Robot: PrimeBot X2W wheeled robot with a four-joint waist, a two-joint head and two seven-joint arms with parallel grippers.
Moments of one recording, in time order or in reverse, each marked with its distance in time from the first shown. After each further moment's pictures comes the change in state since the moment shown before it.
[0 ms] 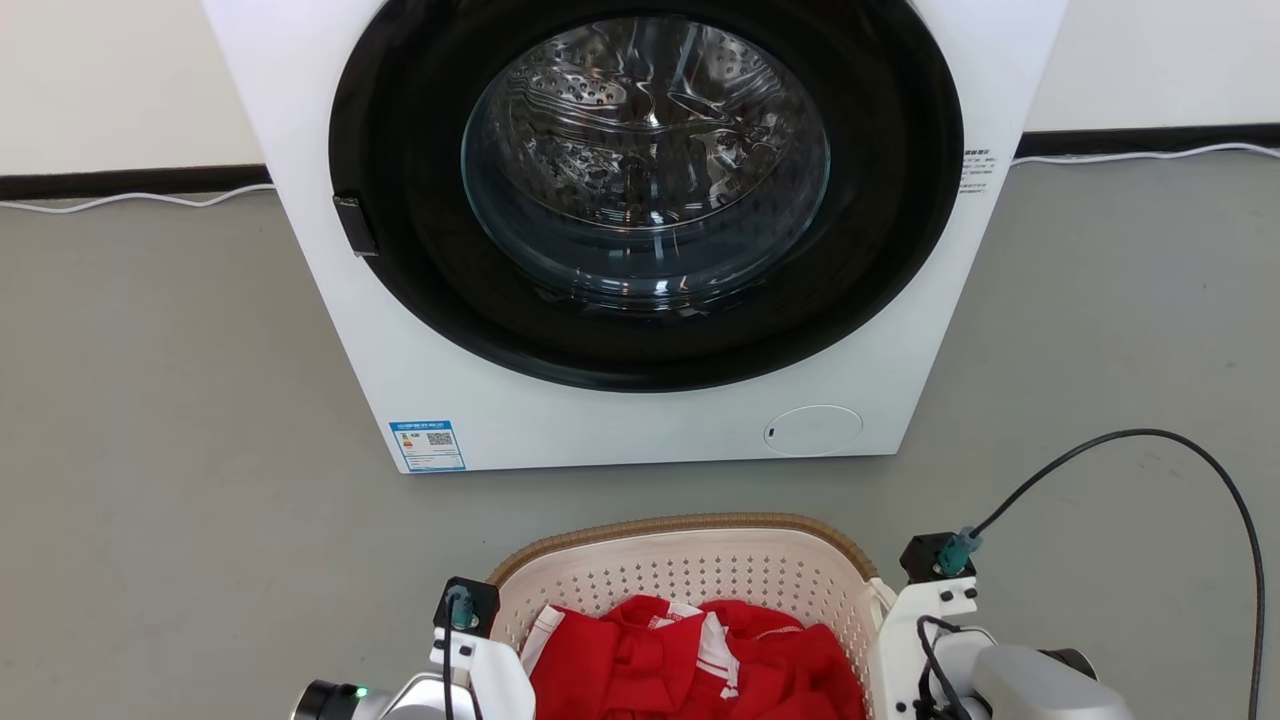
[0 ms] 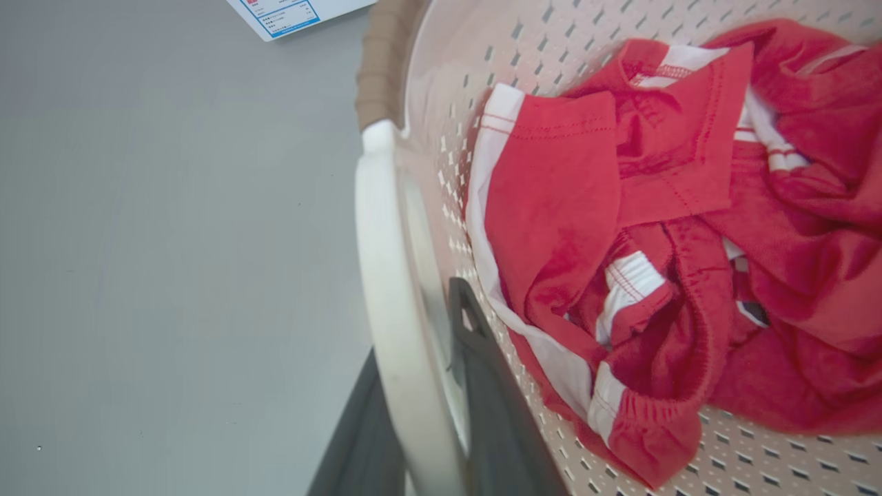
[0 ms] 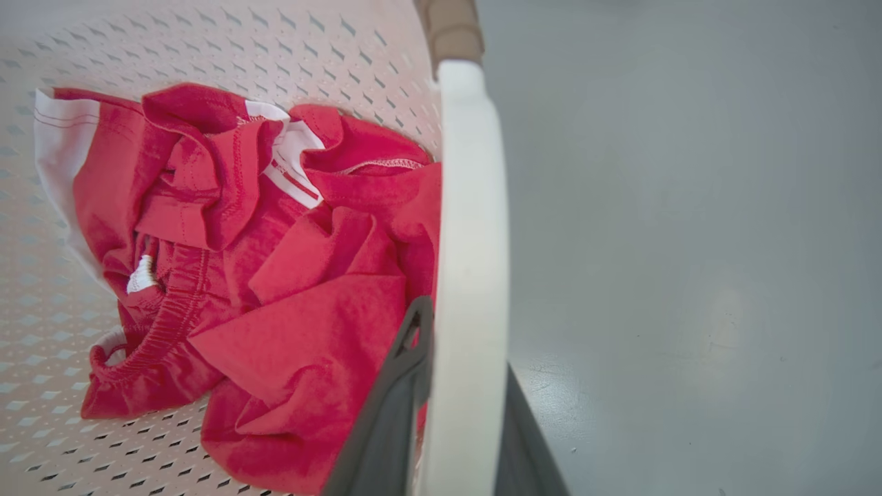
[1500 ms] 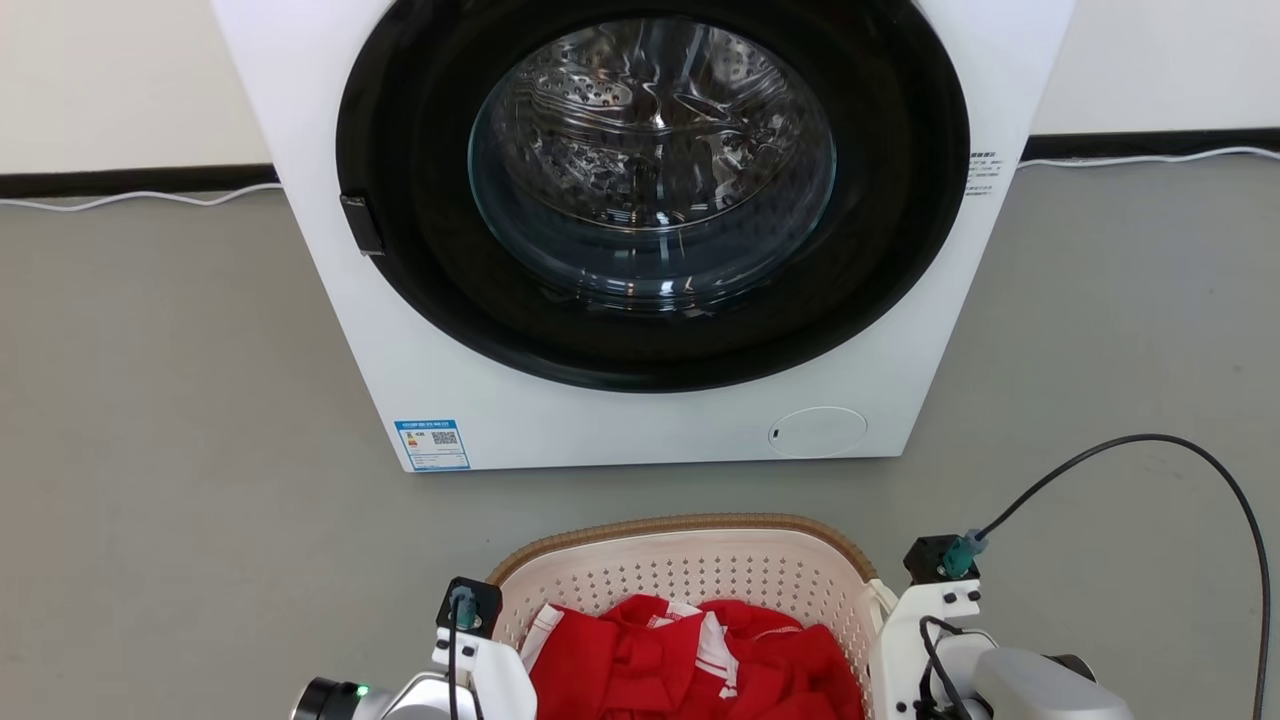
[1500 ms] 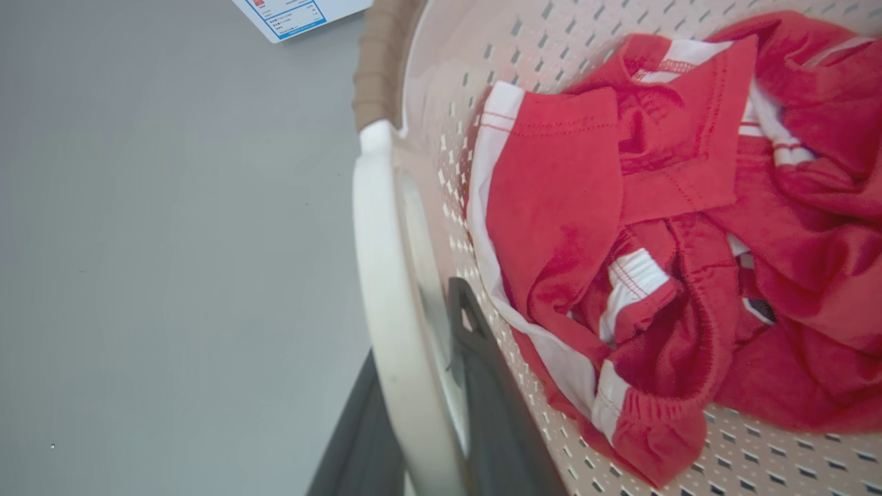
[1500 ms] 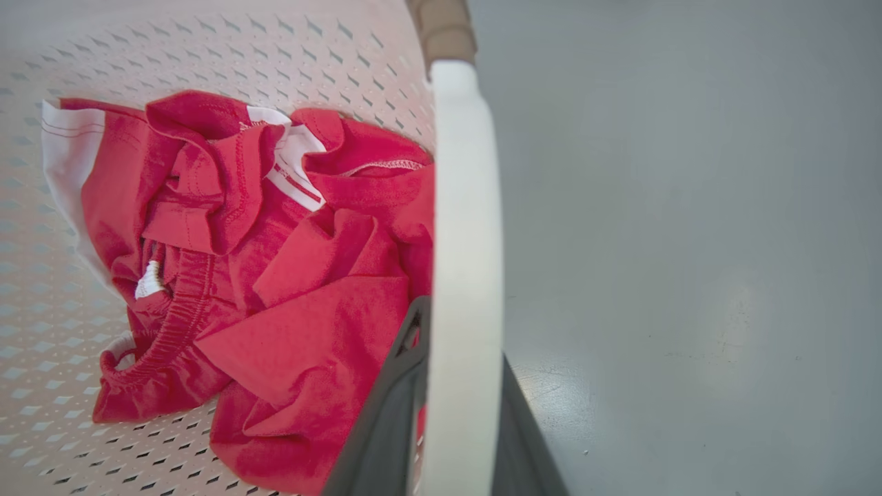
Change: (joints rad) left arm 0.000 -0.001 0.000 0.001 0.021 0.009 0.003; right arm 0.002 0.002 0.013 0.005 0.047 0.000 -0.008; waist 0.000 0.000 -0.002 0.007
